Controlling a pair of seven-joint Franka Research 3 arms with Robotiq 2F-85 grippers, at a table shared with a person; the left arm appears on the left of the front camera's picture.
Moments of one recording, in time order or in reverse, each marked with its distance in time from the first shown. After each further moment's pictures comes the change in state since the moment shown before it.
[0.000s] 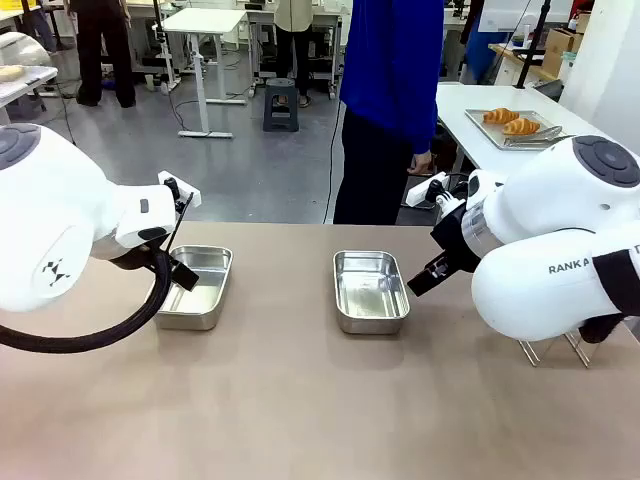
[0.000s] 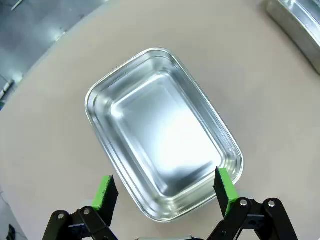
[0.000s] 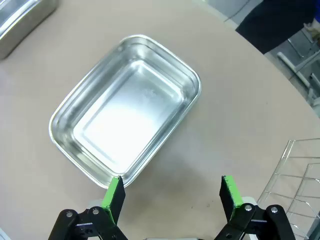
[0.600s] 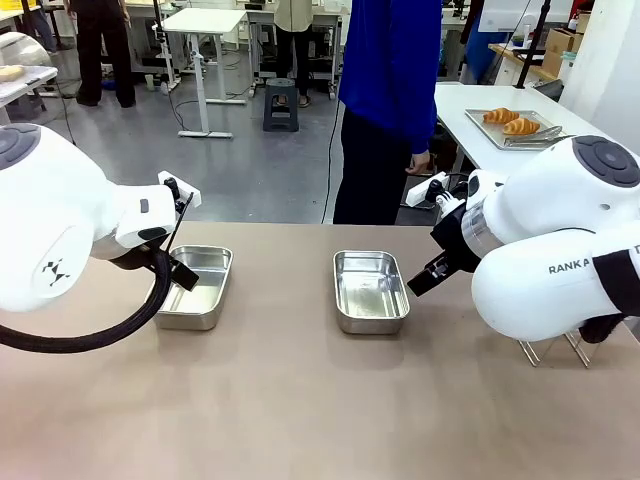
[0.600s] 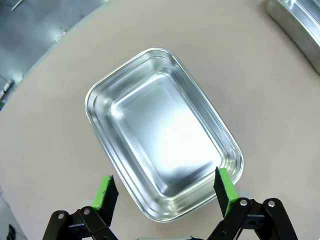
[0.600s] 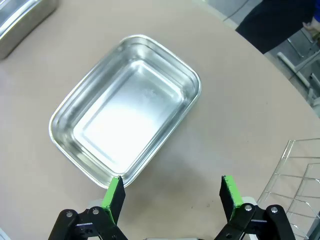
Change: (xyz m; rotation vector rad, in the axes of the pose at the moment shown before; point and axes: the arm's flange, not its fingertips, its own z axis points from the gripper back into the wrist) left arm 0.000 0.000 0.000 0.000 0.000 0.000; right arm 0.000 0.000 0.000 0.000 0.000 0.001
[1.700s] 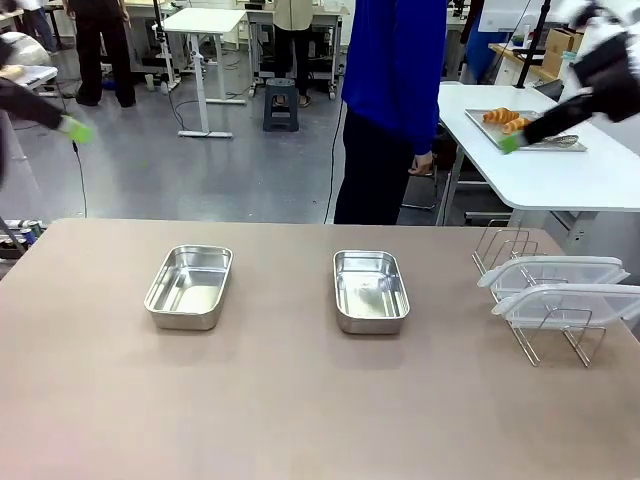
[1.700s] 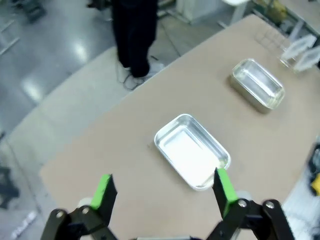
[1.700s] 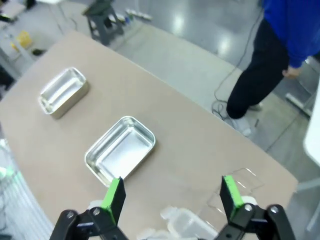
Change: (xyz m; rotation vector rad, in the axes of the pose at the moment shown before) left arm 0.030 0.175 0.208 -0.224 -0.280 -0.049; right arm 0.037 -0.173 0.188 0.195 -0.270 -0.066
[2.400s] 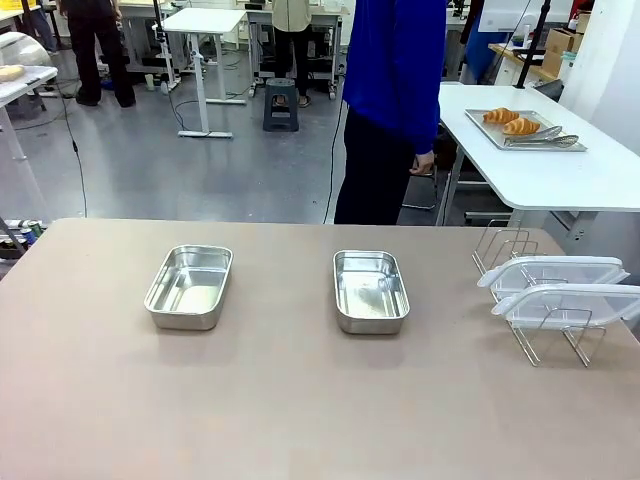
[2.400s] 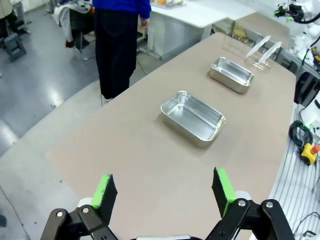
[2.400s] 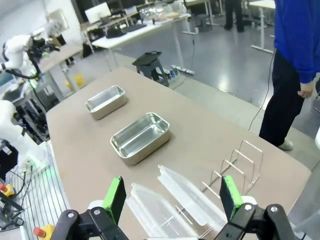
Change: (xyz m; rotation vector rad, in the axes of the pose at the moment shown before) left arm -0.189 0.103 0.096 -0.147 -0.243 -0.030; right arm -0.191 -0.101 0.082 0.246 -0.332 -0.036
